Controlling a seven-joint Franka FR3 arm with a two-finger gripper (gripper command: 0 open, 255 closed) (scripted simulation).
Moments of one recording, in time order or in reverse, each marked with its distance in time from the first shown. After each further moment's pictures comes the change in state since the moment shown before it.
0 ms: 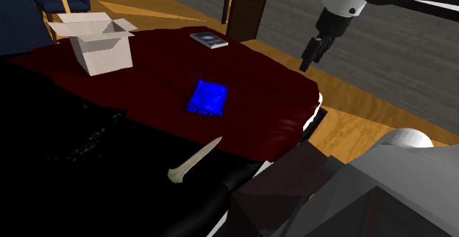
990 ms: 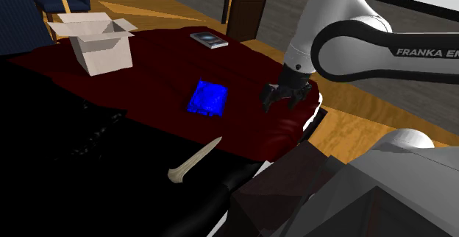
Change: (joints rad) arm -0.024 -0.026 0.323 -0.297 0.268 0.250 0.640
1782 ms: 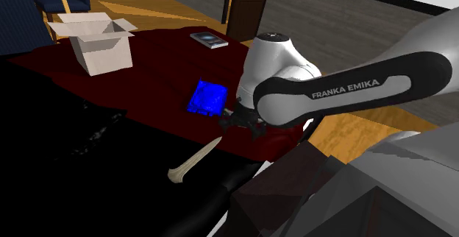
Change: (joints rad) arm -0.117 0.376 0.396 0.032 0.167 0.377 0.628
